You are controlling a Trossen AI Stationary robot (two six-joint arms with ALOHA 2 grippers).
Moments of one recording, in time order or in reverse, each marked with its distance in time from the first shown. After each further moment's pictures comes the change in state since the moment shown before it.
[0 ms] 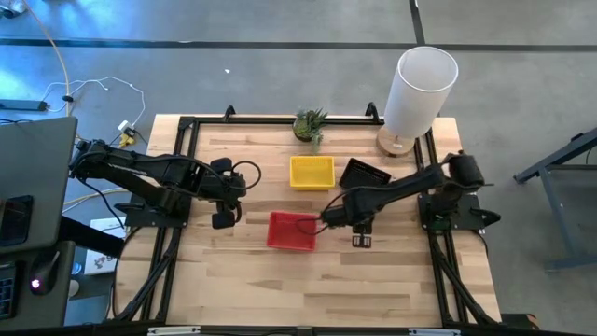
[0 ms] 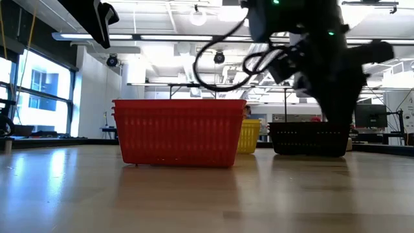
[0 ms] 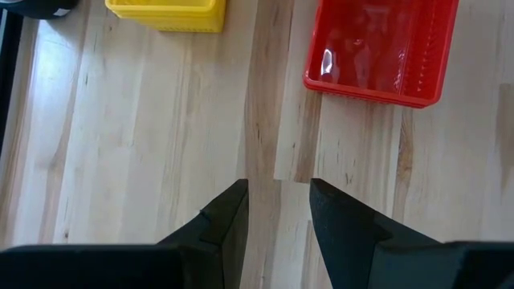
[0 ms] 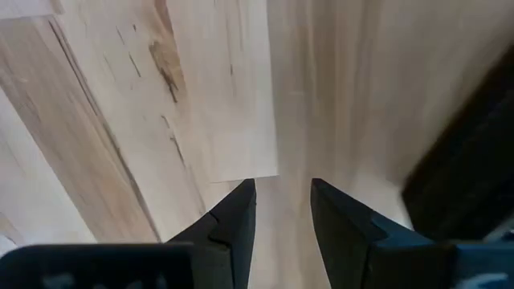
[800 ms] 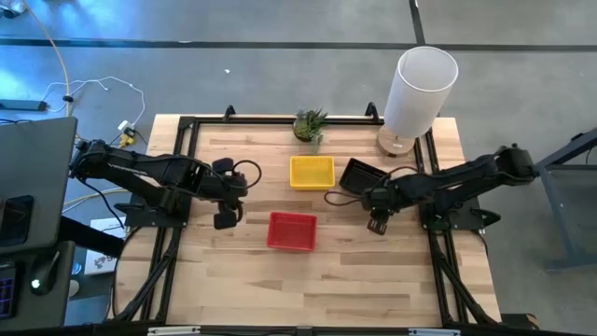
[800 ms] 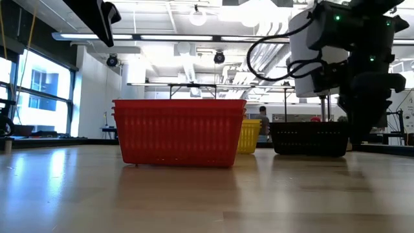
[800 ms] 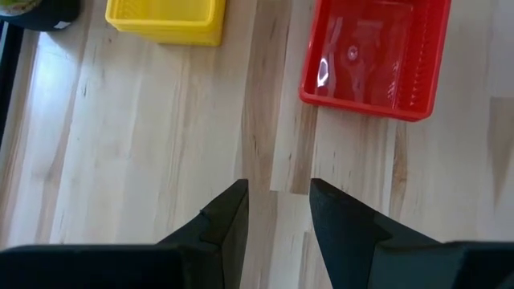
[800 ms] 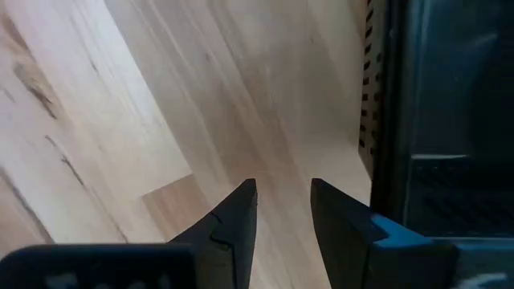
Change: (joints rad) left arm 0.000 0.000 0.000 0.032 0.000 0.002; right arm -0.092 -0.516 -0.611 0.450 0.062 0.242
